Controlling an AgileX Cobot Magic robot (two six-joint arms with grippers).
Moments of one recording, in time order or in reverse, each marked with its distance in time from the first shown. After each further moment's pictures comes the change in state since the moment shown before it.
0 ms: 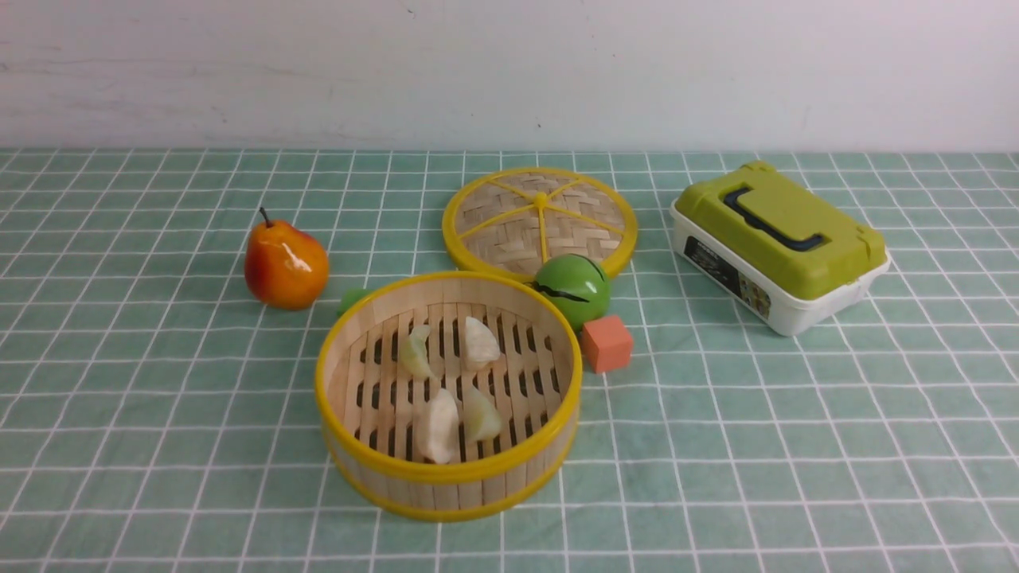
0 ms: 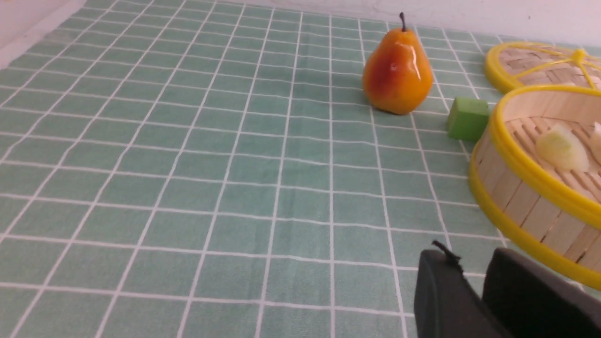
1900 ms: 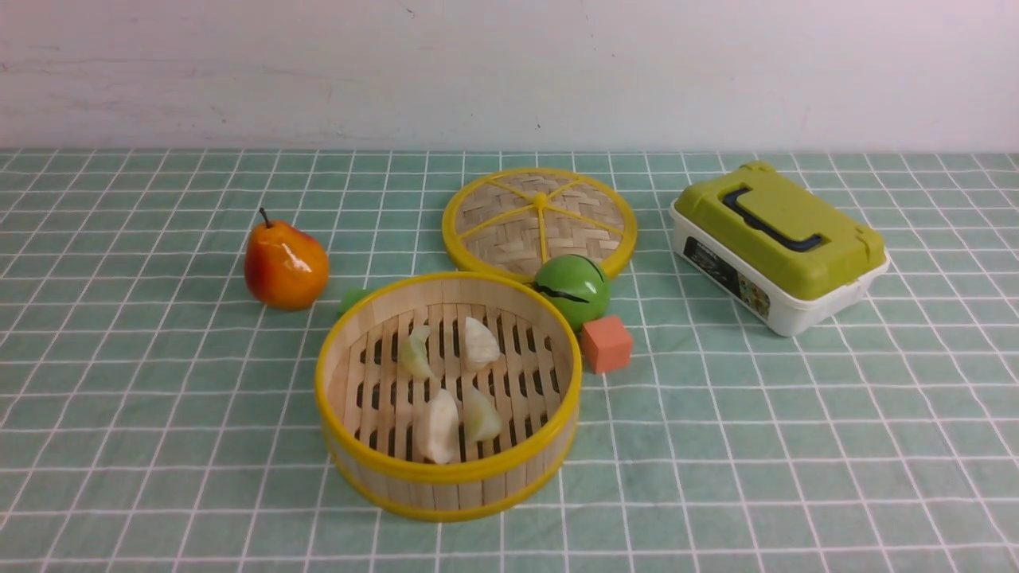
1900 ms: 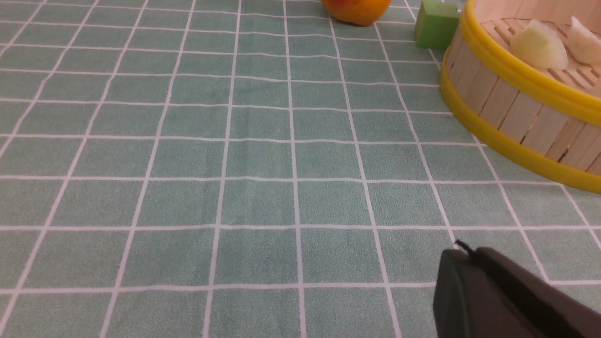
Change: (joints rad) right arm 0.000 0.000 0.000 0.000 0.000 -0.001; left arm -0.018 0.000 0.100 -0.132 0.018 0.136
